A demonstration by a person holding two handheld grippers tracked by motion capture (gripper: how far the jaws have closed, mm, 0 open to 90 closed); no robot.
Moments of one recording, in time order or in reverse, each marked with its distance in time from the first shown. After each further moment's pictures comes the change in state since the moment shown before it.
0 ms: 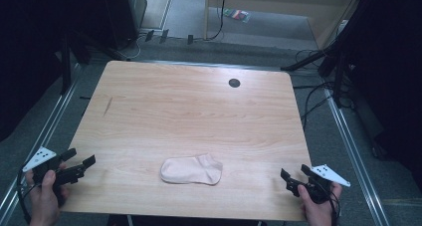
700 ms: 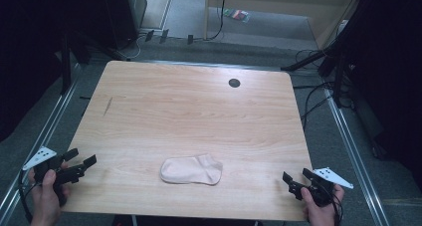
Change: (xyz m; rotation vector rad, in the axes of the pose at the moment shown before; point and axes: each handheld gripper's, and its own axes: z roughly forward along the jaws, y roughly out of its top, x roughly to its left) left arm 0.003 -0.001 0.006 0.016 -0.026 -0.032; right arm -0.007 -0.007 -0.004 0.029 0.011 0.032
